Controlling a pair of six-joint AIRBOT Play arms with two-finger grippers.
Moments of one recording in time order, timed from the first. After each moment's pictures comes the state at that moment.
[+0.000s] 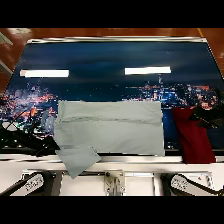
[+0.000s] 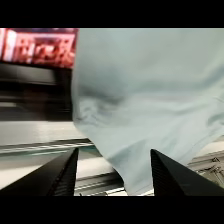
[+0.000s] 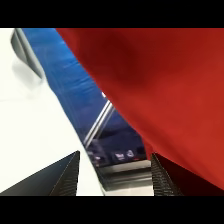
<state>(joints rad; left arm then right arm) 0.43 -1.13 0.49 1.13 -1.41 -1.32 -0.54 -1.32 1.14 -1.33 1.45 1.39</state>
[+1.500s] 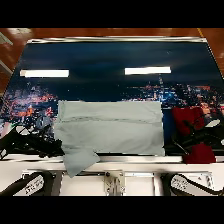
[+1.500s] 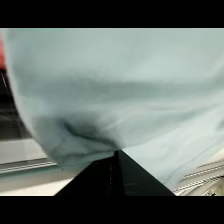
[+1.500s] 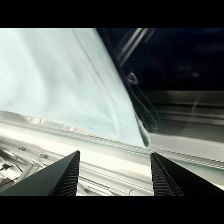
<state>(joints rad) 0.25 -1.10 0.40 1.07 -1.28 -1.36 -0.55 -1.32 0.62 -1.17 1.45 1.22</state>
